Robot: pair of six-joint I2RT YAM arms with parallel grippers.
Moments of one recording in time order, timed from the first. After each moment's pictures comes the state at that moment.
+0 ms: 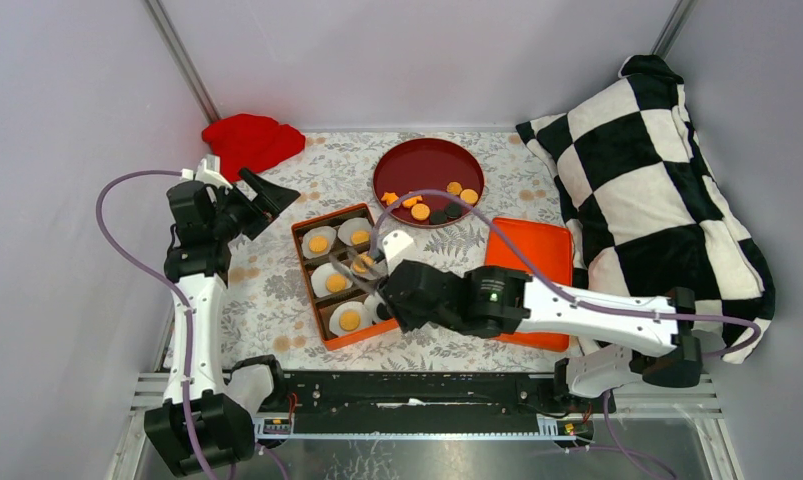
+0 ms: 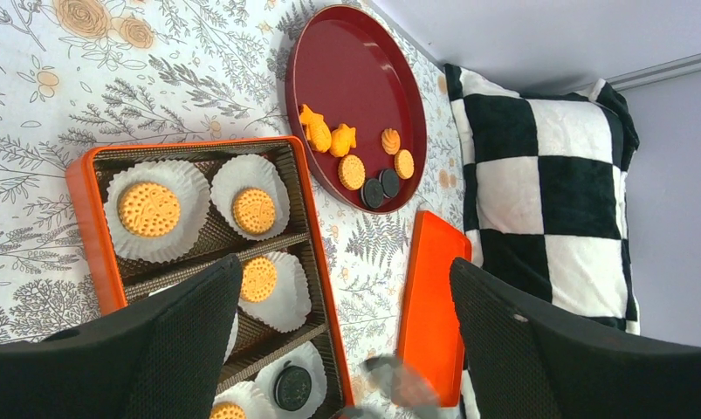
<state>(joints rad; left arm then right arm) 0.26 0.98 0.92 -0.36 0.60 -0.68 1.38 1.41 1.39 -0.83 0.35 0.47</state>
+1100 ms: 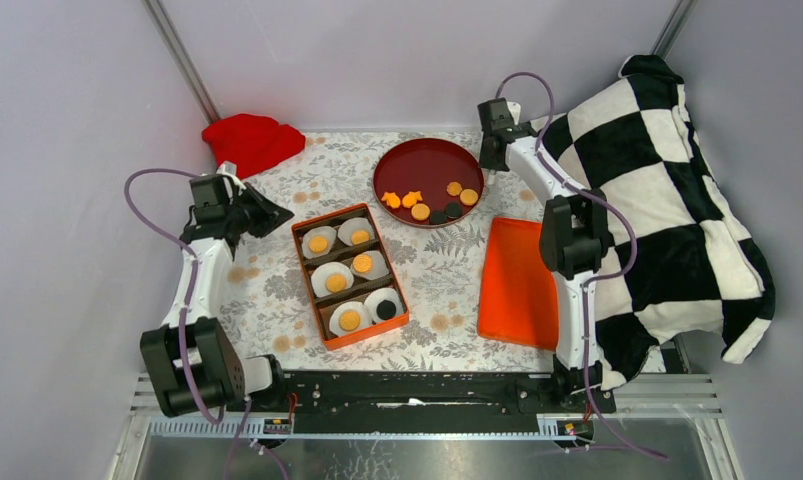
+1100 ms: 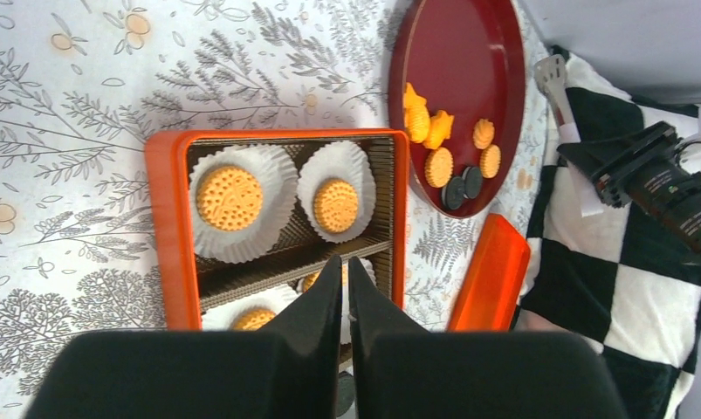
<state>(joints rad) 0.25 1.25 0.92 -0.34 0.54 -0.64 0.30 2.19 1.94 -0.68 0.34 0.37</state>
